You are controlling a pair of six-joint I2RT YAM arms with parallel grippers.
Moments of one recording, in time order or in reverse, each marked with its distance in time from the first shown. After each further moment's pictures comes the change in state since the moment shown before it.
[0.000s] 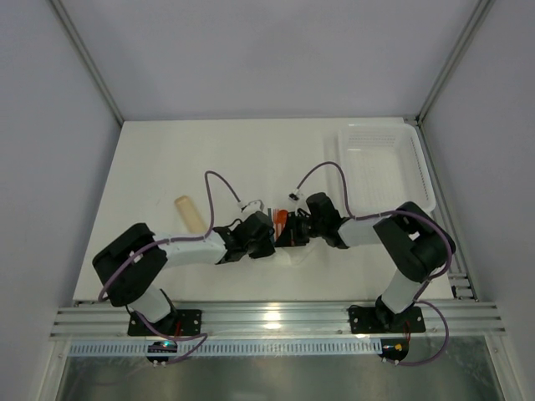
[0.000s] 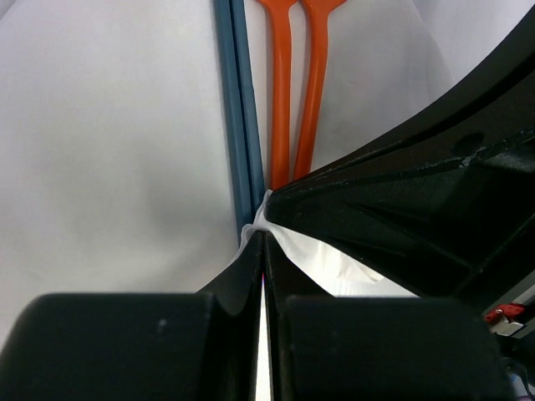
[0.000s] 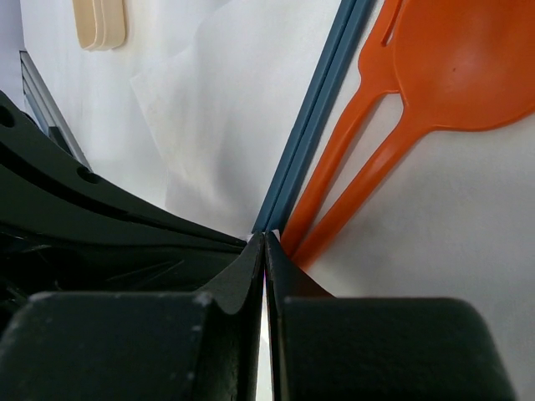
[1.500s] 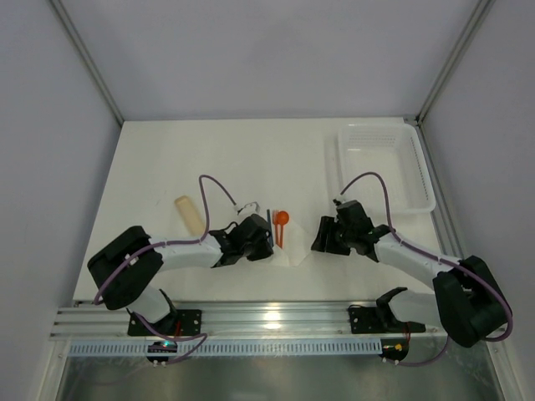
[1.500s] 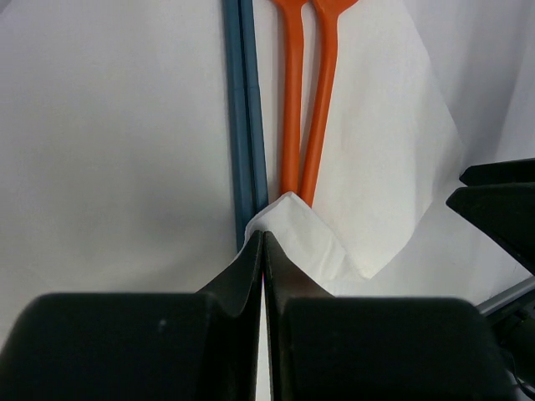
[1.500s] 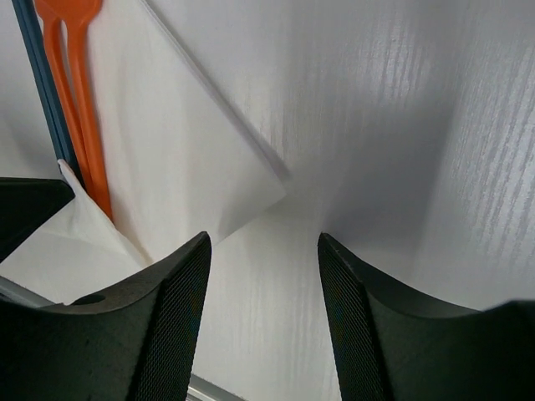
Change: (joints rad) left arm 0.002 -0.034 -0.056 0.043 0.008 -0.035; right arm -0.135 -0.492 -0.123 -0.613 0.419 -0.006
